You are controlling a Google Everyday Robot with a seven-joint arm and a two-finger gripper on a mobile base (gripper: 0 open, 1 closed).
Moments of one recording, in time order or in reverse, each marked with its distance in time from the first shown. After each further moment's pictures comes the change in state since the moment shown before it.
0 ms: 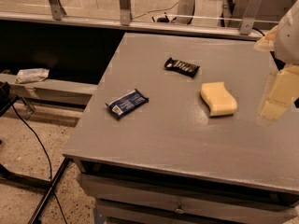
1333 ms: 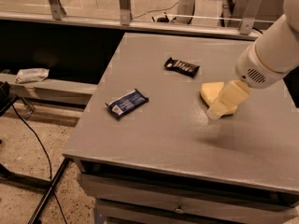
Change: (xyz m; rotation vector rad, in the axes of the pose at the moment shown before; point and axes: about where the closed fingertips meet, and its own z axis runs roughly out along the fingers) arm -0.015 -0.041 0.098 0.071 -0.099 0.373
